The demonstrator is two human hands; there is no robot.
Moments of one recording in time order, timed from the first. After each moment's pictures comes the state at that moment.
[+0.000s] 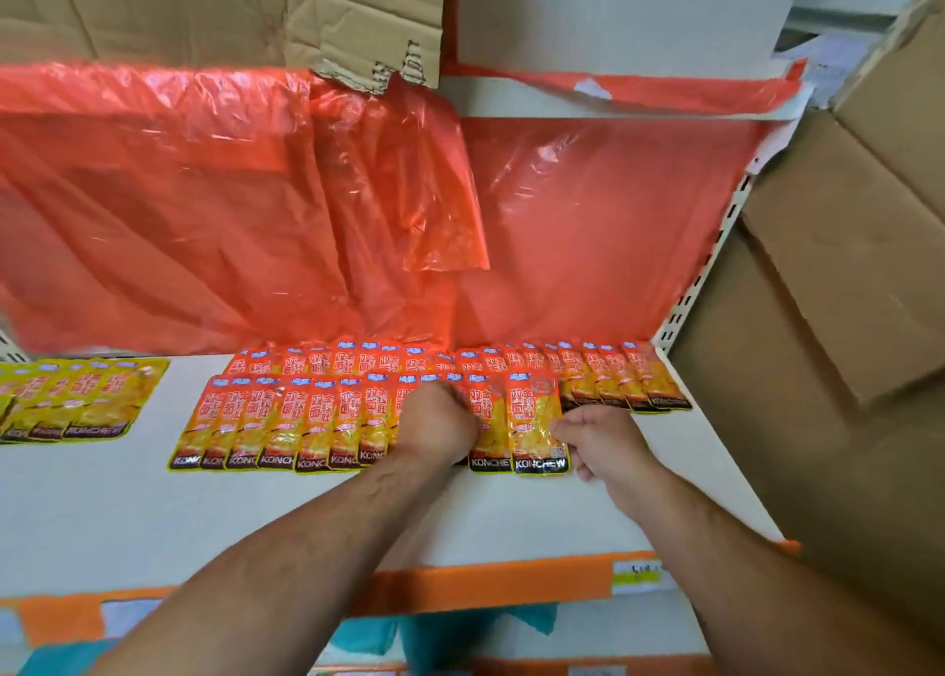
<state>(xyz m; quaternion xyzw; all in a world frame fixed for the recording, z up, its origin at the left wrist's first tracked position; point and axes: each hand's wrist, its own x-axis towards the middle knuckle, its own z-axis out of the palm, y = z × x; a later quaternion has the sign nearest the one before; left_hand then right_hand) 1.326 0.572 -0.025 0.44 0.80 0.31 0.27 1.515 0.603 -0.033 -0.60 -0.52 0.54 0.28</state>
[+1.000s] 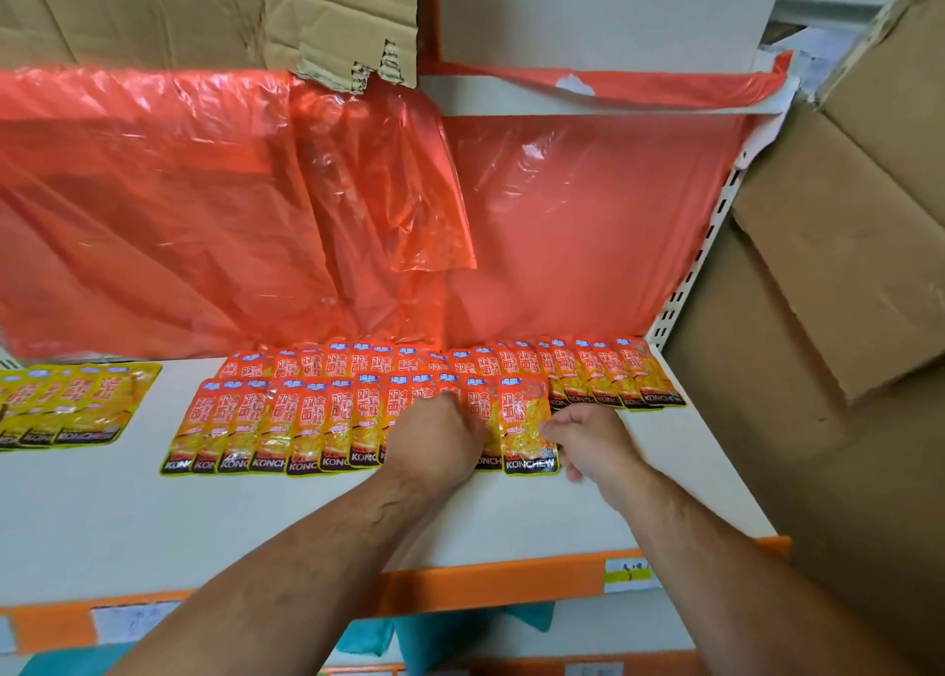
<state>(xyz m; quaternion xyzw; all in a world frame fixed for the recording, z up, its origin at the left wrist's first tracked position) 1.333 0.560 -0.035 0.57 0.79 0.18 0.10 1.516 0.609 -0.039 -0.61 -0.56 0.51 0.25</state>
